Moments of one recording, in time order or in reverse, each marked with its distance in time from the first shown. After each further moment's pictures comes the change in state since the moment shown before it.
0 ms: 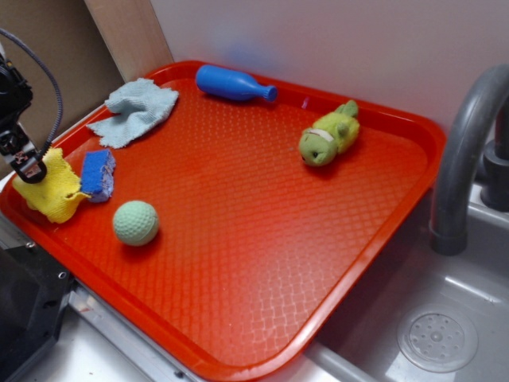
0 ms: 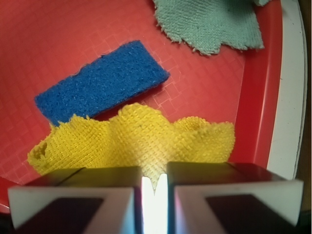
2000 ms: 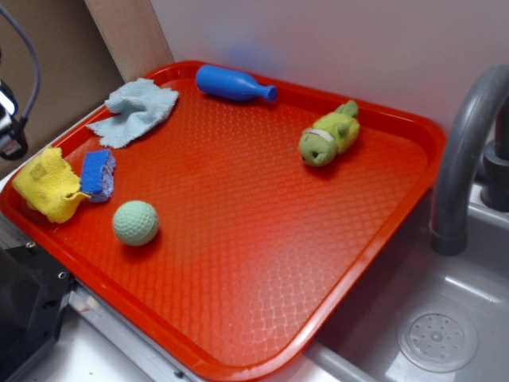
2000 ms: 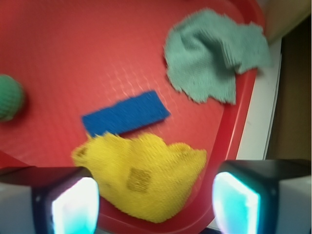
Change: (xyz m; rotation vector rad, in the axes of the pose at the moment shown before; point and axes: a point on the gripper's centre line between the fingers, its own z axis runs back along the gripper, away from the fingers) arm 0.002 0.003 0.037 0.013 -0.100 -0.114
